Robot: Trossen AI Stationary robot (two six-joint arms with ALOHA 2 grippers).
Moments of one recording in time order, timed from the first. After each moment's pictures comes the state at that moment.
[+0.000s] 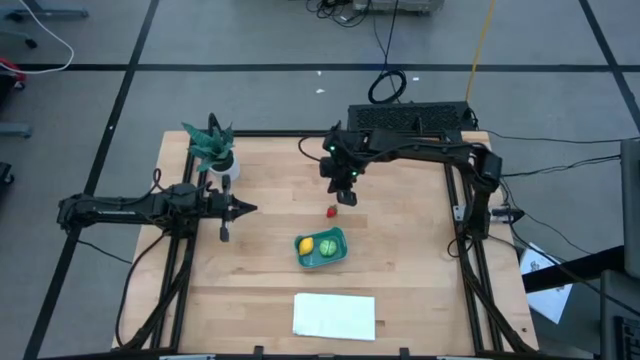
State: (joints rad) left arm 0.05 0.31 0.14 0.00 0.00 0.13; right arm -0.32 1.87 1.57 -0.81 -0.40 -0.27
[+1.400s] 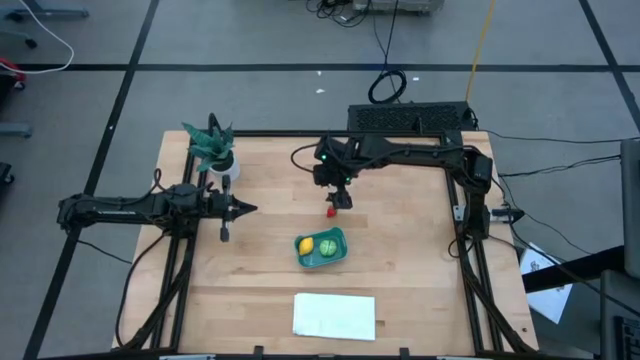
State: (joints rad) left arm 0.05 0.31 0.14 -0.03 -0.01 0.14; right arm -0.27 1.93 1.63 -0.81 -0.22 -0.38
